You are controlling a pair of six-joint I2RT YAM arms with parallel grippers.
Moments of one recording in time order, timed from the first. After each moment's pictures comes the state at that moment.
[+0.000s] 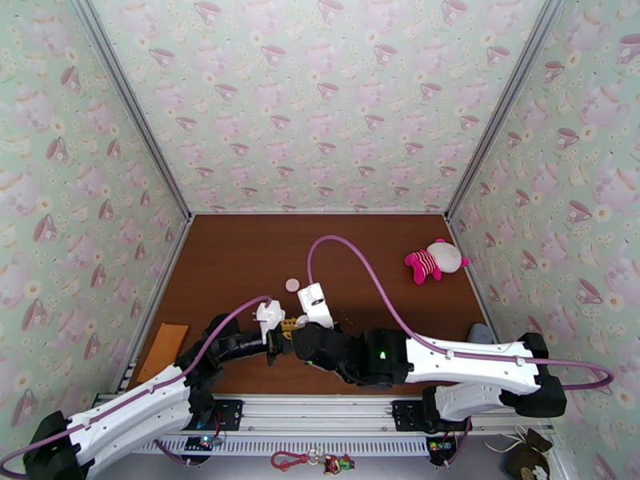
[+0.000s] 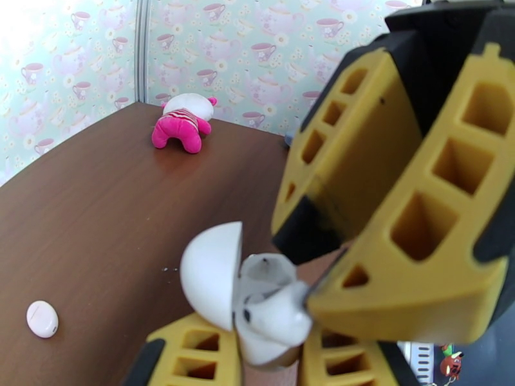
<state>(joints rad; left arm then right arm) -0.80 0.73 0.31 0.30 0.49 -0.03 1.45 1.32 1.24 -0.72 0.57 0.78</state>
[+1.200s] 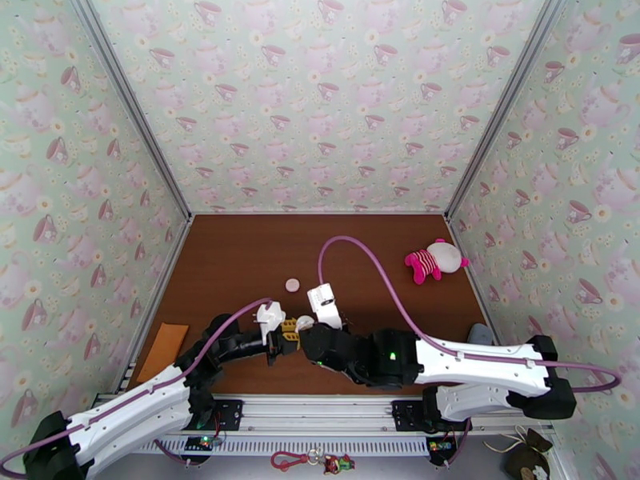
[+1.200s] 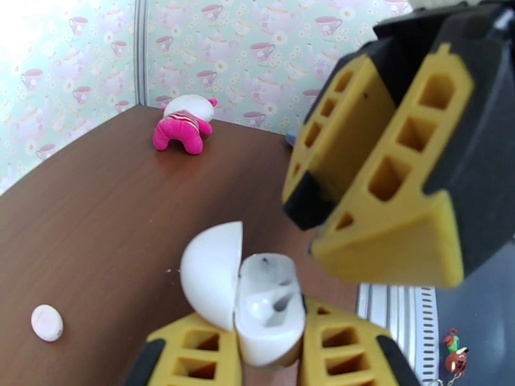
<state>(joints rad) -0.80 0.71 0.31 0.28 0.46 0.01 1.42 1.21 1.16 -0.77 0.56 0.86</state>
